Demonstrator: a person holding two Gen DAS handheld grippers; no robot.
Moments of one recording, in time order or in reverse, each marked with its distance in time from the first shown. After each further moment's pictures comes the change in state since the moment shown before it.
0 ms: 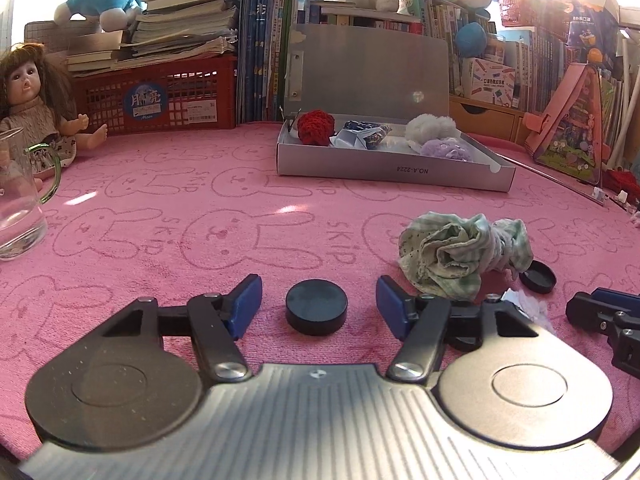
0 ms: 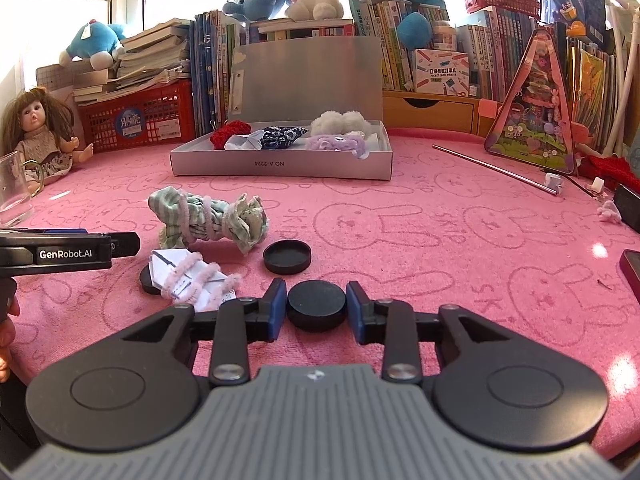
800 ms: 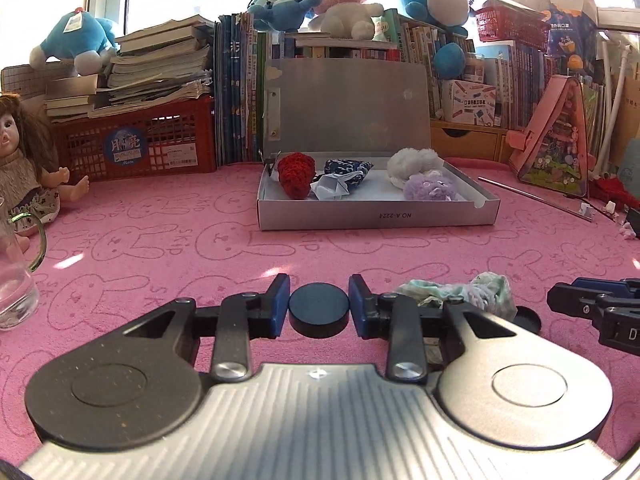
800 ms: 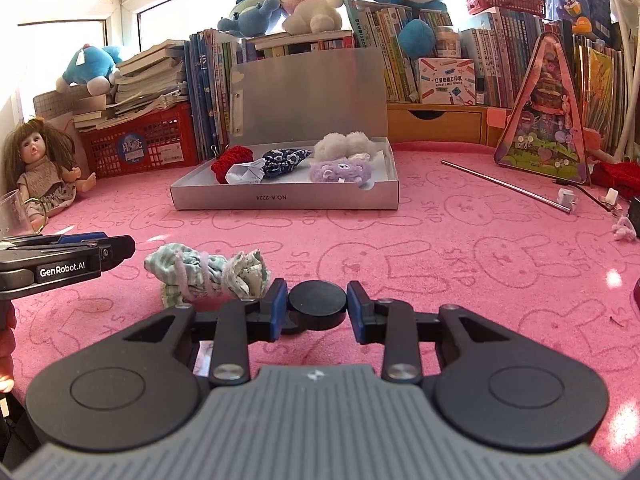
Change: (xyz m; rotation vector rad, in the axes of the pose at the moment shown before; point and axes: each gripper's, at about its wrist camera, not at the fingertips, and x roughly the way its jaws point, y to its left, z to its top) left arm 0.001 -0.007 0.042 0.064 -0.065 -0.052; right arm 0.012 -0.010 0.037 0.050 -0.012 0.041
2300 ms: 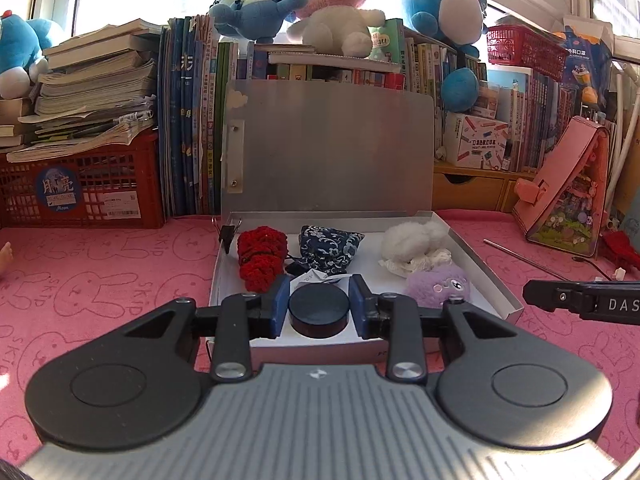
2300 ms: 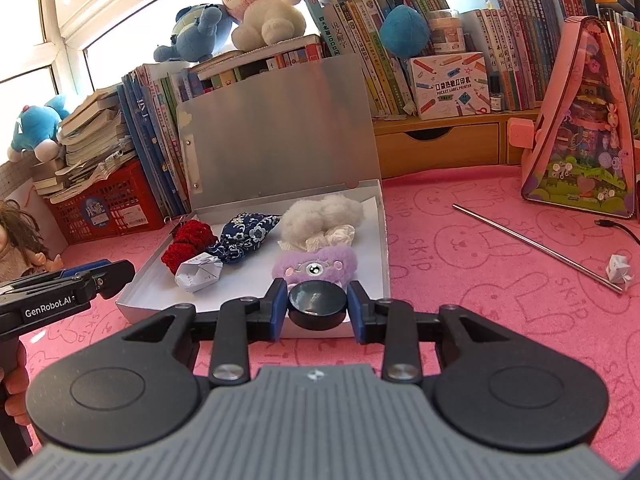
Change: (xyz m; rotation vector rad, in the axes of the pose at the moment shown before) left arm 0.122 0.010 0.115 -0.032 0.022 -0.098; right arm 0.112 -0.056 0.120 0.131 0.067 0.047
